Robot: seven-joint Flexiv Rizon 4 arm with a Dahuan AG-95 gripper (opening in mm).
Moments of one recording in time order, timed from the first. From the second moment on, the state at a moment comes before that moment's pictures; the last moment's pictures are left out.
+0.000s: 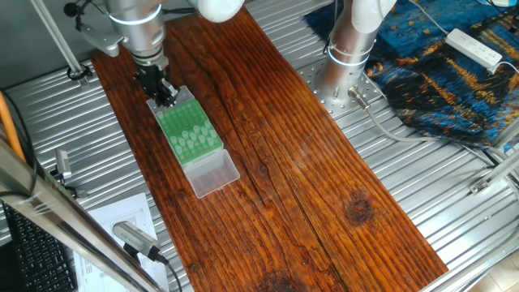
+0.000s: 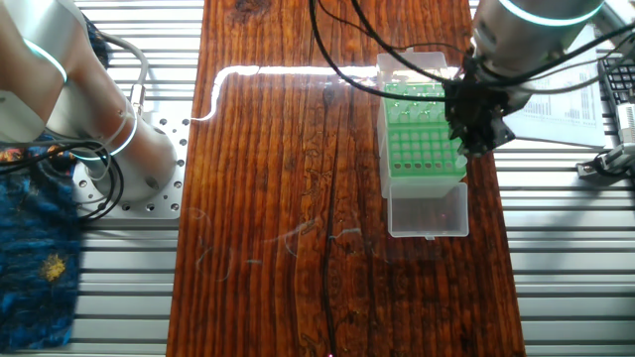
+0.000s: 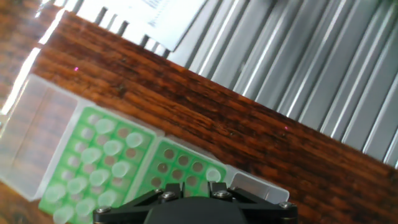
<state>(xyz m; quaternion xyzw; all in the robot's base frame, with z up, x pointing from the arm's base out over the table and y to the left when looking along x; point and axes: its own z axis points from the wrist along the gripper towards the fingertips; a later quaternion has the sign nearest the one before) 0.576 -0.041 0.188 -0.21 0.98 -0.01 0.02</state>
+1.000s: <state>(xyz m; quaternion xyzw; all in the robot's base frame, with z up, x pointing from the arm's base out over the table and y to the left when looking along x) 0.581 -0.052 0.173 -0.16 0.99 -0.01 0.04</state>
